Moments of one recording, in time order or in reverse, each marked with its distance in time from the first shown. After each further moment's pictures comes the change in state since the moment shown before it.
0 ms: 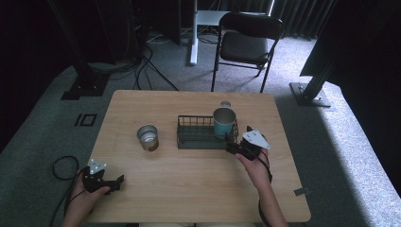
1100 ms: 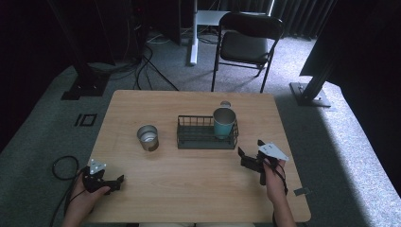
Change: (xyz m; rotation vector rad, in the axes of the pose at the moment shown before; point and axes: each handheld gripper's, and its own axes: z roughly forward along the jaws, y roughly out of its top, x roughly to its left) left arm 0.000 0.000 0.000 0.000 0.000 0.000; right arm -0.041 -0.039 -0.036 0.081 0.109 0.050
